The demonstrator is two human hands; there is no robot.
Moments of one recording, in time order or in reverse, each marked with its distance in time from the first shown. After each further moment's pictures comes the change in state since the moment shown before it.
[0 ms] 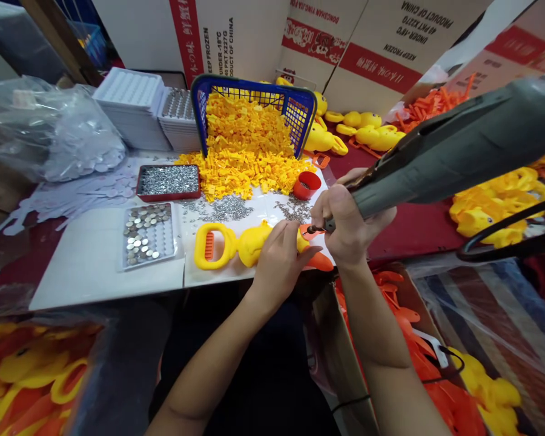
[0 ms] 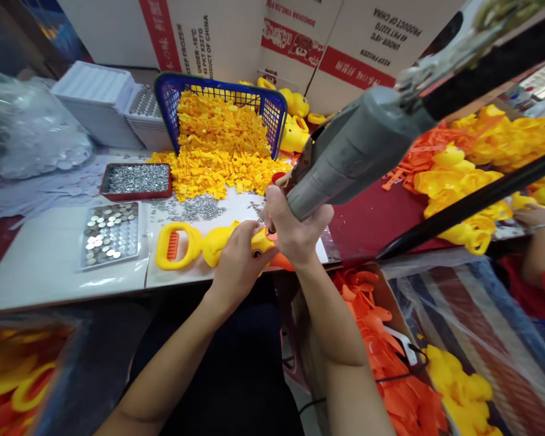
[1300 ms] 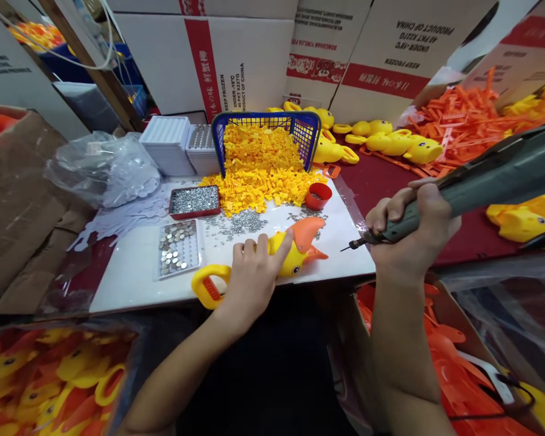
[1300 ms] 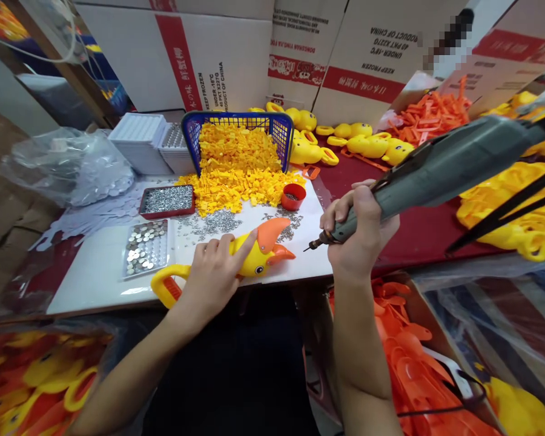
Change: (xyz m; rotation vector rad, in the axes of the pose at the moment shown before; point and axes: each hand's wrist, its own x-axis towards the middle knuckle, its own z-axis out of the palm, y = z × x) left_hand 0.014 -0.011 -0.083 0.751 -0.638 0.088; right_hand 0.022 -0.025 -0.034 0.113 0.328 0.103
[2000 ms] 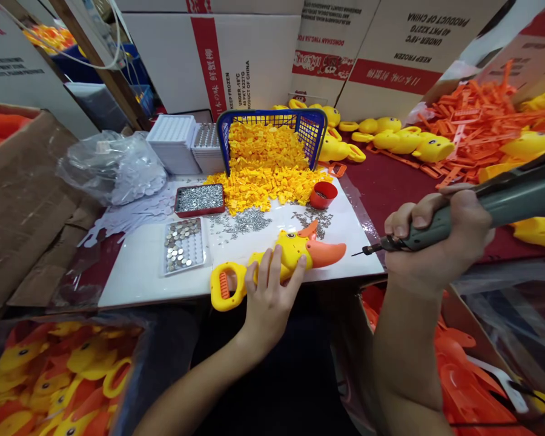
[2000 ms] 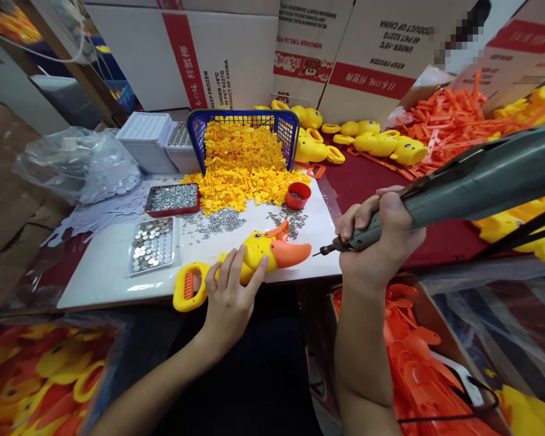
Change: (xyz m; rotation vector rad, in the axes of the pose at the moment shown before) left_hand -0.040 0.043 0.039 0.015 0.466 -0.040; right_hand -0.004 -0.009 -0.005 -0.009 0.057 -0.038
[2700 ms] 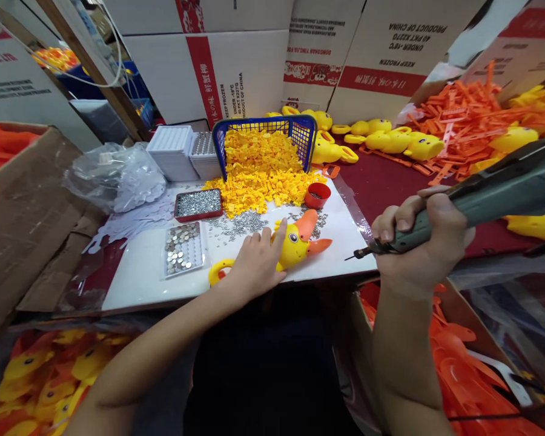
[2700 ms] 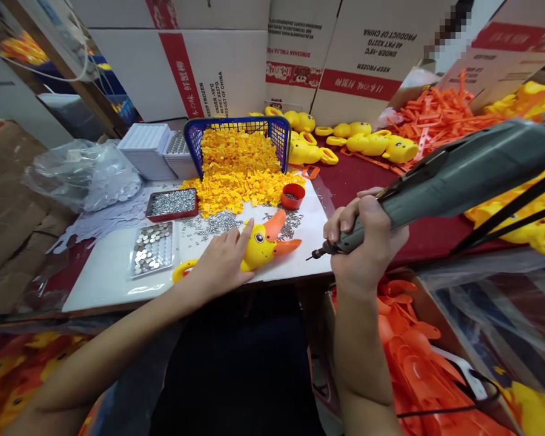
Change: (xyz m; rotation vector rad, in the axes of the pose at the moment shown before) left_hand 0.073 -0.048 -0.004 -0.124 -0.622 0.086; right_hand -0.010 -0.008 -0.006 0.001 -0.072 0.027
